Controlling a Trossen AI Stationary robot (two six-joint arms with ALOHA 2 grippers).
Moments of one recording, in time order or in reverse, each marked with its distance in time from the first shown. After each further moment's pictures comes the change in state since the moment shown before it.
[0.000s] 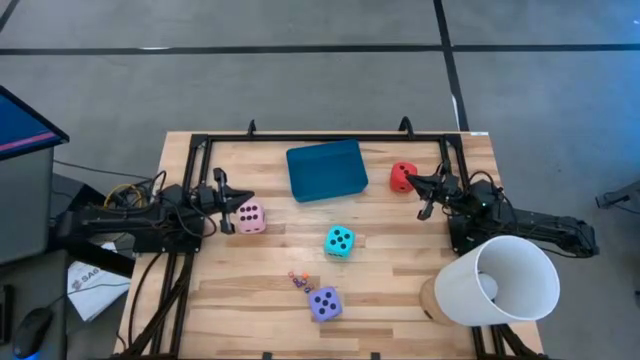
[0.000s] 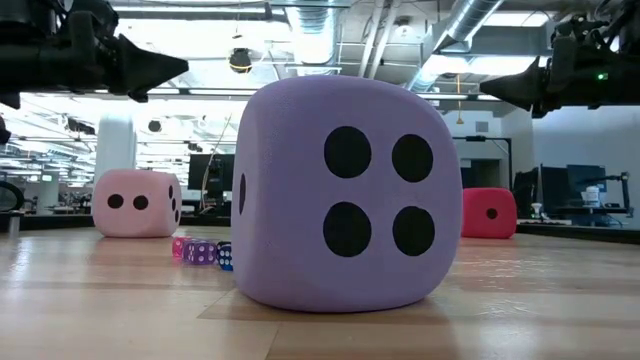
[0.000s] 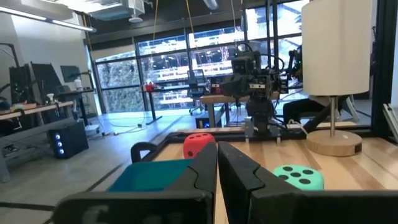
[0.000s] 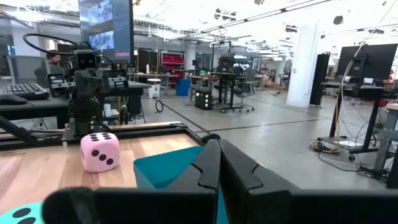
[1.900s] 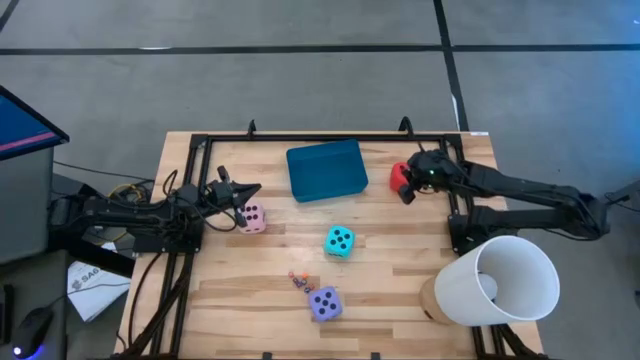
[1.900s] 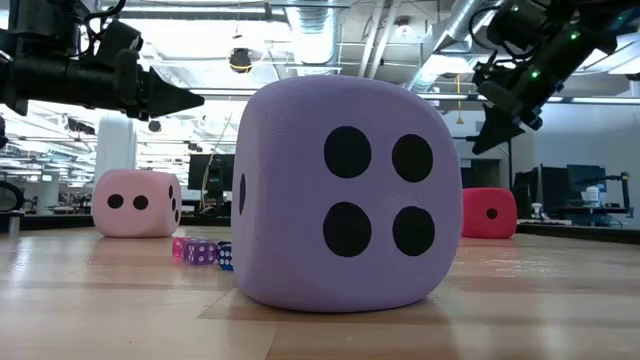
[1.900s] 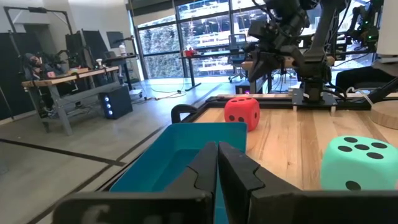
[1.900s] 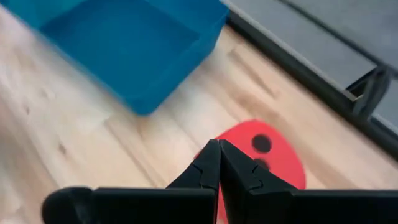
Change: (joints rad) left arm 0.000 0.271 0.000 0.149 -0.208 0.002; right arm -0.144 0.705 0.575 -0.828 0.090 0.276
